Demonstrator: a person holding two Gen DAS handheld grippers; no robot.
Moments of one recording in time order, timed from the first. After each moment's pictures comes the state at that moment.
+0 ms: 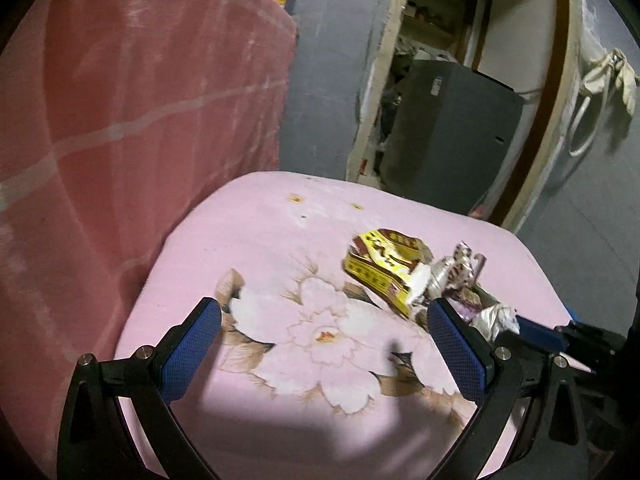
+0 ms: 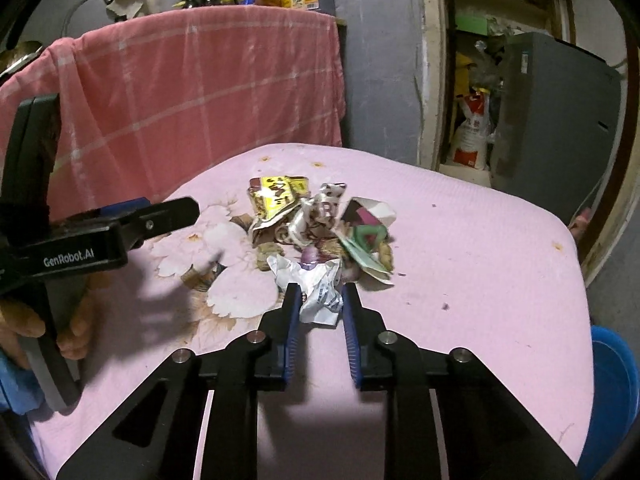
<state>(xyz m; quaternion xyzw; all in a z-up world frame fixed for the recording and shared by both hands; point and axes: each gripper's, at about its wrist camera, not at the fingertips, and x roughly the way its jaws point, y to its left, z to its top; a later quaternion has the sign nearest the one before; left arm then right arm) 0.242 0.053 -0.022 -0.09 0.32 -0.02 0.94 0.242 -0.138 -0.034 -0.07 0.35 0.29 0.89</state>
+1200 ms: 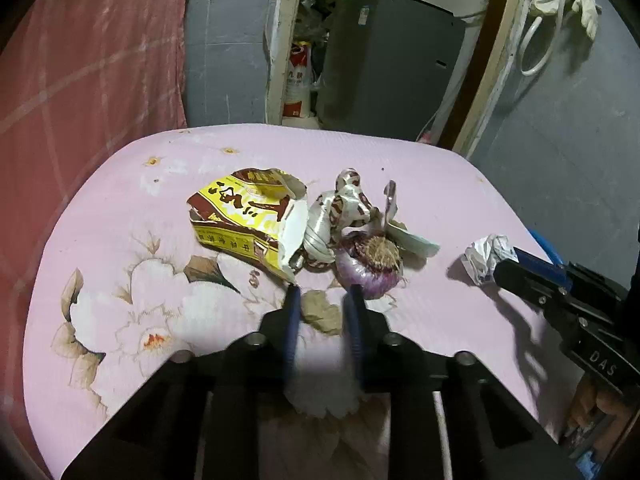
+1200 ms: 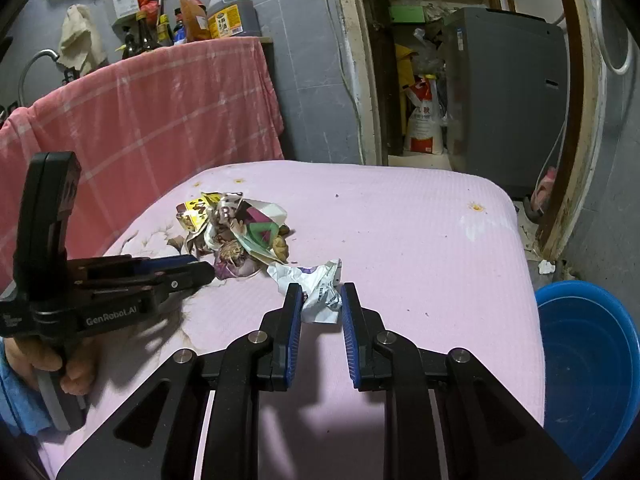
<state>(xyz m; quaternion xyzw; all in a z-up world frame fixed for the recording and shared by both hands) 0.290 -0.022 -0.043 -0.03 0.41 -0.12 0.90 0.253 -0.203 -0.038 0.00 0.35 0.23 0.91</state>
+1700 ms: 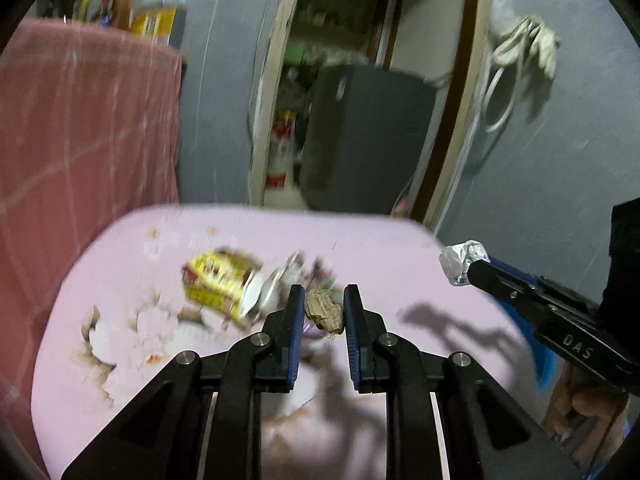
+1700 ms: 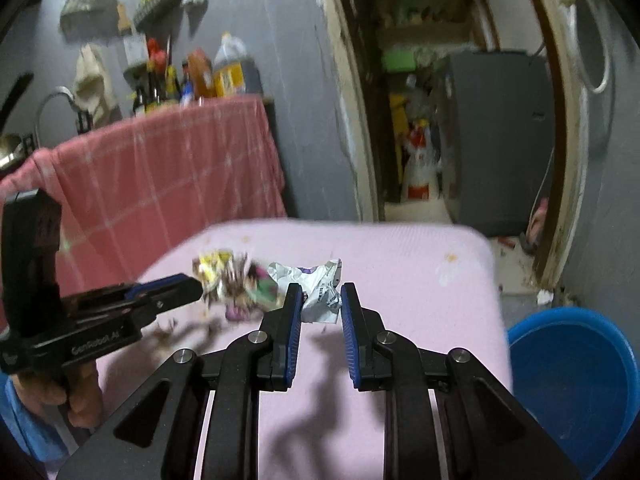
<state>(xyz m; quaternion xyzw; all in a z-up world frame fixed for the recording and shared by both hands) 0.237 -0.040 0.001 -0.05 0.26 -0.15 0.95 0.228 -0.229 -0.003 0.05 0.24 0.22 0.94</state>
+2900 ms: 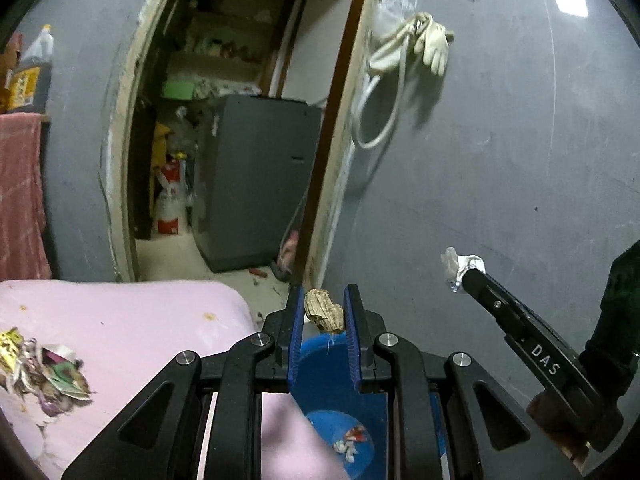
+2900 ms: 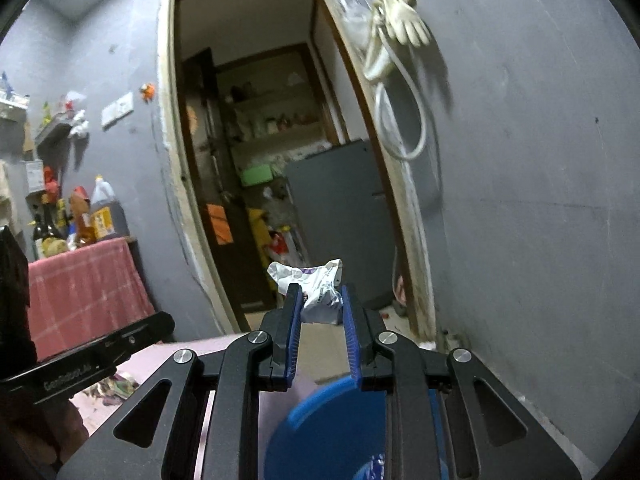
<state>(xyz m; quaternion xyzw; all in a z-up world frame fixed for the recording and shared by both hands) 0.259 -0.231 0.043 -0.04 0.20 -0.31 0.93 0.173 -0.407 0.023 0.13 0.09 -0.02 0.99</state>
